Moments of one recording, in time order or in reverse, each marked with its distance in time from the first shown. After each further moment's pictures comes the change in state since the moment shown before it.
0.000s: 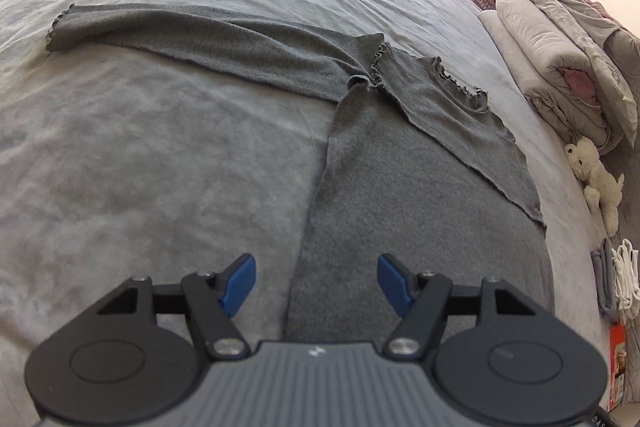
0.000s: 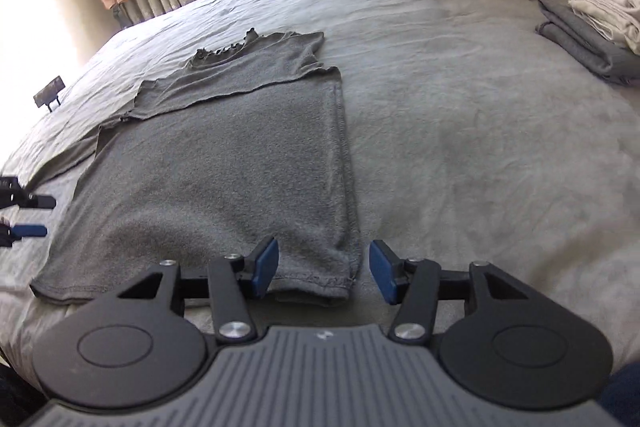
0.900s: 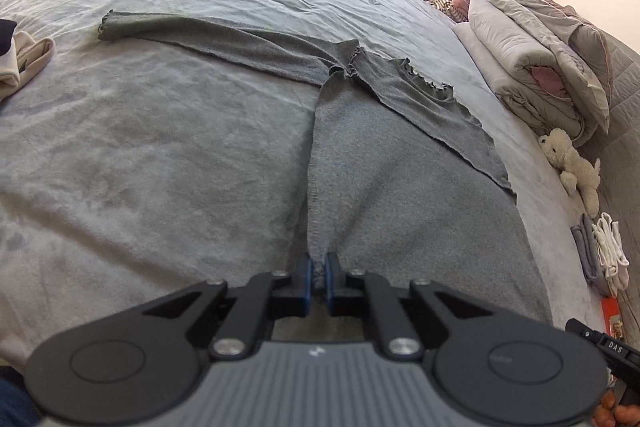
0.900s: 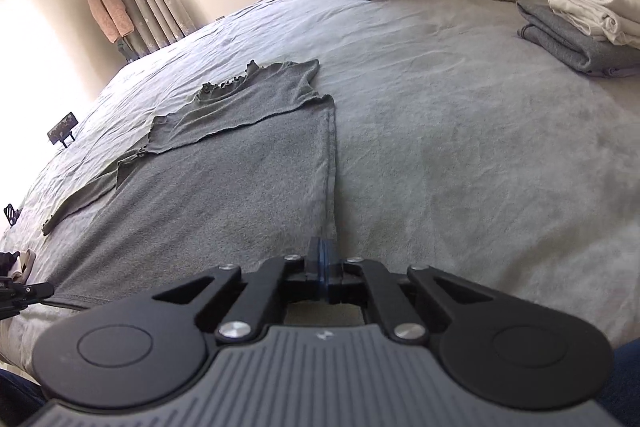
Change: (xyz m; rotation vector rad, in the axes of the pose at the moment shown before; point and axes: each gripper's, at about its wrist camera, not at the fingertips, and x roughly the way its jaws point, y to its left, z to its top) left arm -0.046 -0.006 -0.064 0.065 -0.072 0.018; right arm -0.031 -0.007 0.008 0.000 -0.052 0.030
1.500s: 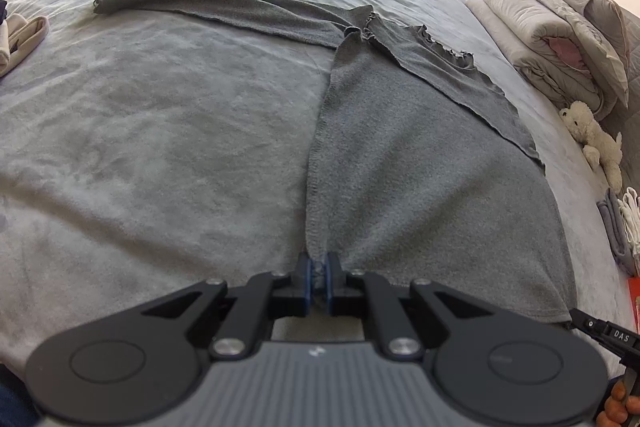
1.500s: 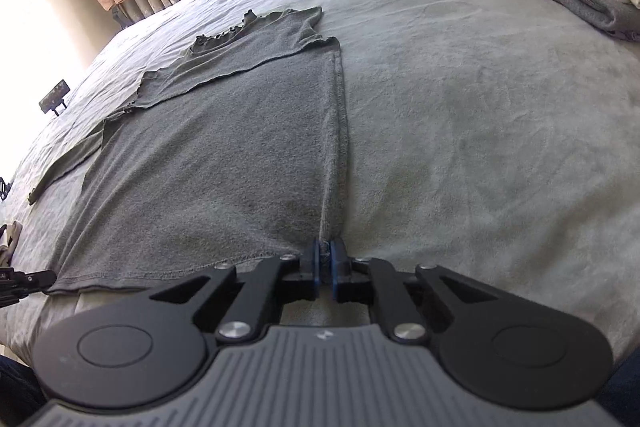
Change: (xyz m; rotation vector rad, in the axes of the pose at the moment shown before) left arm 0.020 0.003 -0.012 0.018 0.032 0.024; right arm 0.030 0.004 -0.017 0.014 0.080 0.010
